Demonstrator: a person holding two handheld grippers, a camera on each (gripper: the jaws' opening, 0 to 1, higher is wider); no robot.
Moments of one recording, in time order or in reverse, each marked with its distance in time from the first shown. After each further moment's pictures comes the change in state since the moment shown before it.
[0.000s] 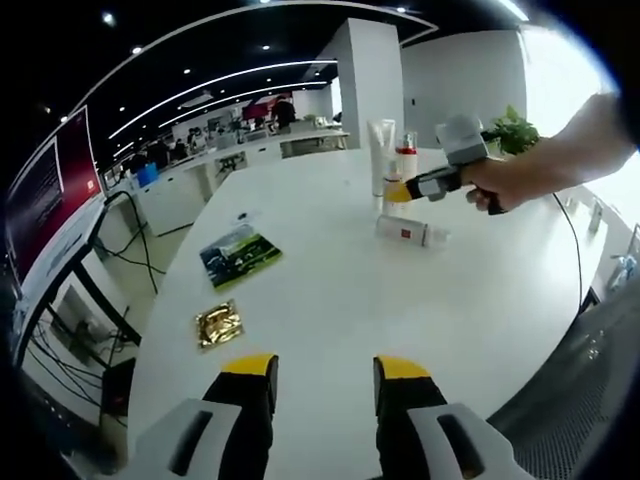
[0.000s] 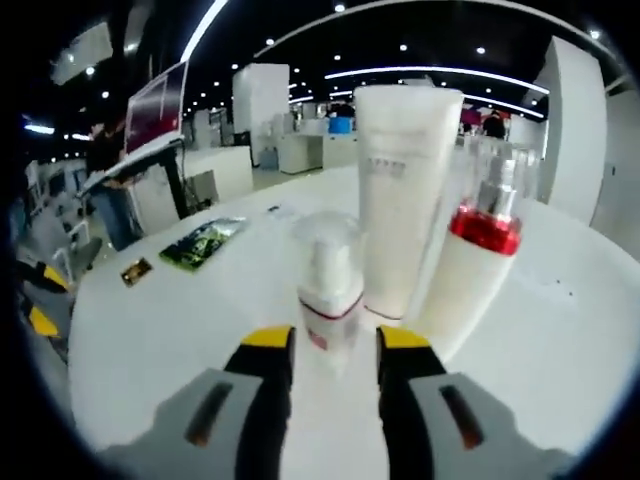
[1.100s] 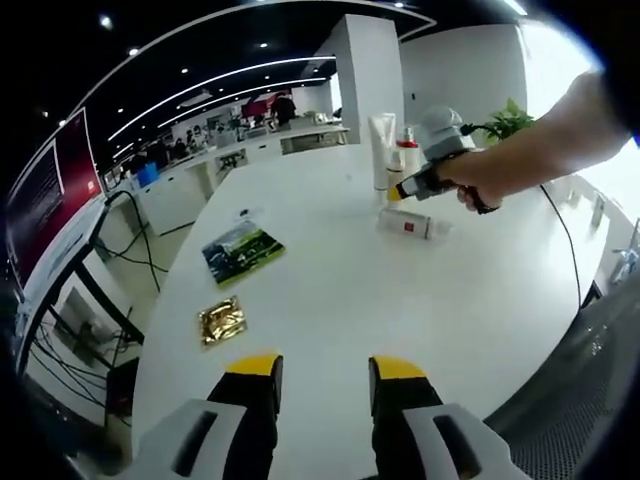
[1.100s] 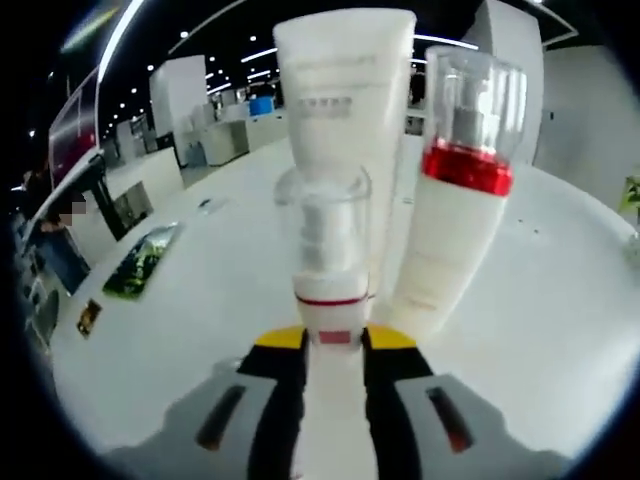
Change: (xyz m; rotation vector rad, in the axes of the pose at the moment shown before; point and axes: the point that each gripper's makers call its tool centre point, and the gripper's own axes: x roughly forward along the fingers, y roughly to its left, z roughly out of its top) left arm 0.001 0.004 -0.004 0.014 0.018 0.011; right arm 0.016 -0.017 -0.007 0.180 0.059 -0.253
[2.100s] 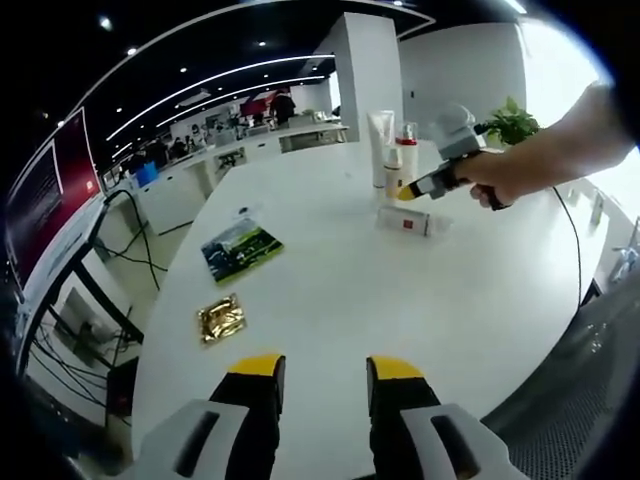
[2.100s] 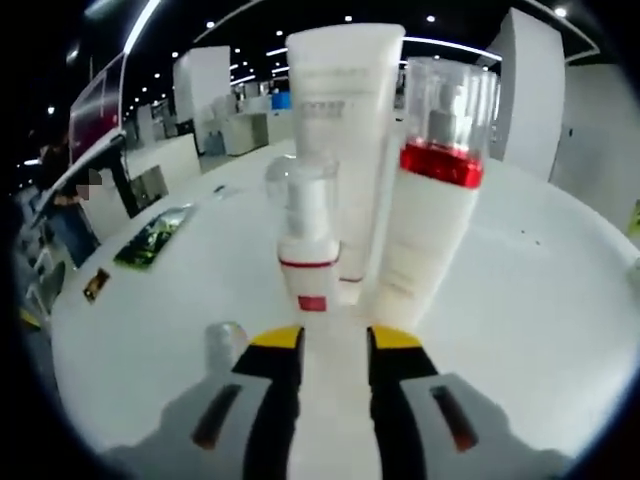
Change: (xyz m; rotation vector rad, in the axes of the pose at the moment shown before) left arm 0.000 0.000 -0.003 0.006 0.009 -0.002; right arm -0.011 -0.017 -0.011 -0.076 0.015 0.054
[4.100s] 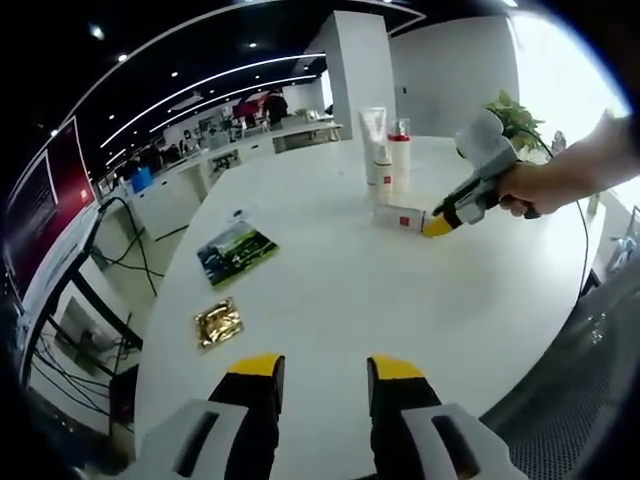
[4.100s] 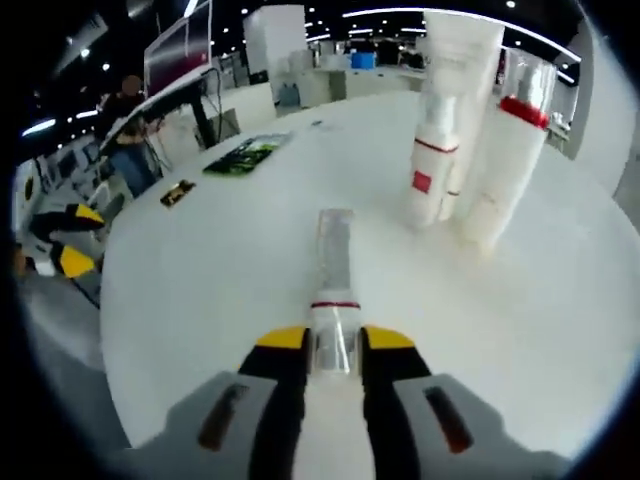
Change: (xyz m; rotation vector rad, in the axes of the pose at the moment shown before) left arm 0.000 -0.005 0.003 0.037 0.002 -0.018; right arm -0.062 0.061 -0.070 -0.180 0.181 0.320
